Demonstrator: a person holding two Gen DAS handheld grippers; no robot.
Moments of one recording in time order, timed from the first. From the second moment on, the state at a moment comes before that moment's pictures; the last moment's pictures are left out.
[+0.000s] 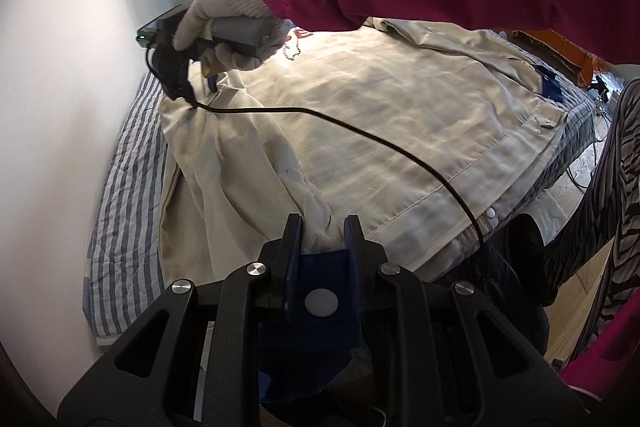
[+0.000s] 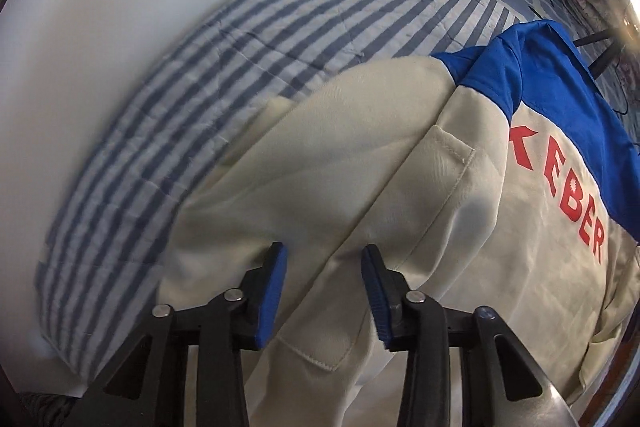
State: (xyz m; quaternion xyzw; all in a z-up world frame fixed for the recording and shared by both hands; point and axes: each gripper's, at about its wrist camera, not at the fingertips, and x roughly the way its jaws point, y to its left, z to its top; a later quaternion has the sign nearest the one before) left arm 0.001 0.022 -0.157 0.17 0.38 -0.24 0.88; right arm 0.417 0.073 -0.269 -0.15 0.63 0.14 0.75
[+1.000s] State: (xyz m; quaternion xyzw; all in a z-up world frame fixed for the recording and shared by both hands) left arm -0.032 0.005 -0.157 0.17 0.40 -0.29 0.85; right arm 0.350 -0.190 -0.245 0.14 0.57 0.14 0.80
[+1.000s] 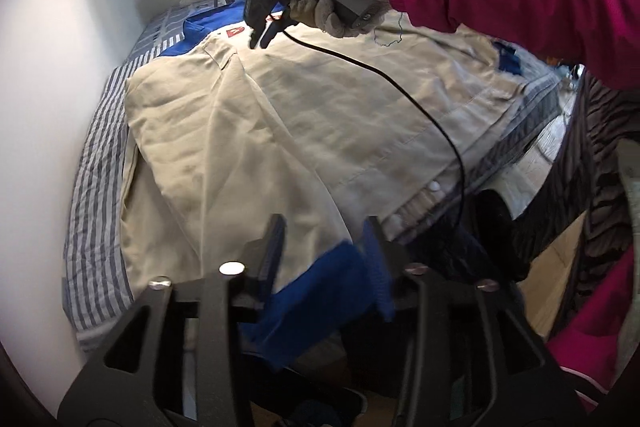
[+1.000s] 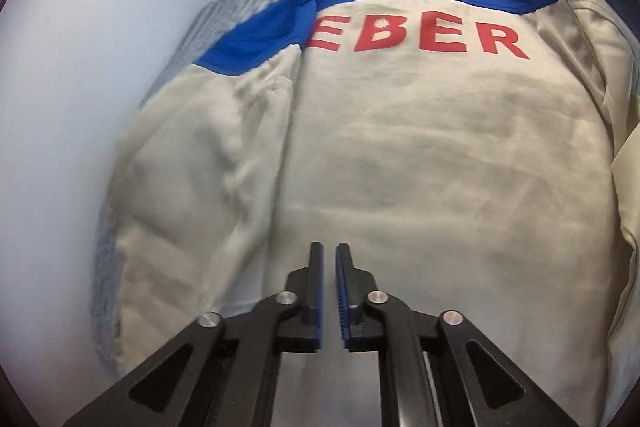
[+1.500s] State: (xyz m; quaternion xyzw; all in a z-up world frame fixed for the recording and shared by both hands) left arm 0.040 0.110 -0.175 -0.02 0.48 -0.22 0.85; right arm 0.320 -0.121 -0.258 0.05 0.62 0.17 0.76
